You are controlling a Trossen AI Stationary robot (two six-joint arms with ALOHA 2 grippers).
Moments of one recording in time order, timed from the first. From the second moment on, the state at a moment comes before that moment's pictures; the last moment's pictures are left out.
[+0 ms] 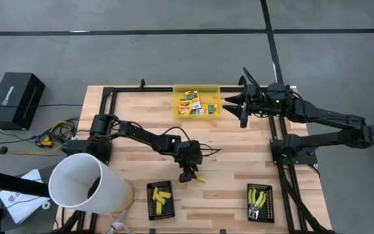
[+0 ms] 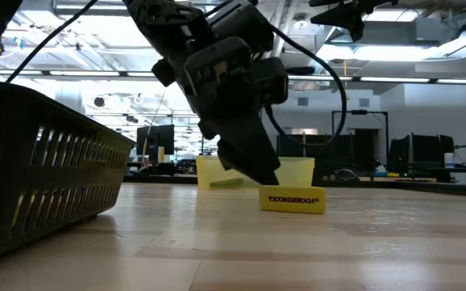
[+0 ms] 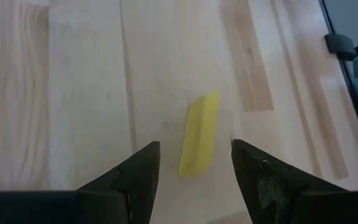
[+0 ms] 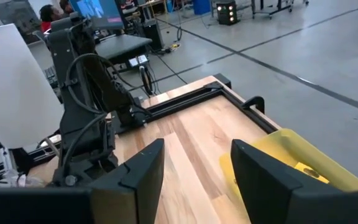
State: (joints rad) left arm -0.09 2.03 1.22 -0.09 0.36 -0.19; right arm -0.27 0.90 0.91 -0.22 -0.01 0.23
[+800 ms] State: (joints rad) left arm -0.14 2.09 1.24 -0.02 0.29 -0.24; right arm -0.27 0.90 0.91 -0.21 -0.03 0.23
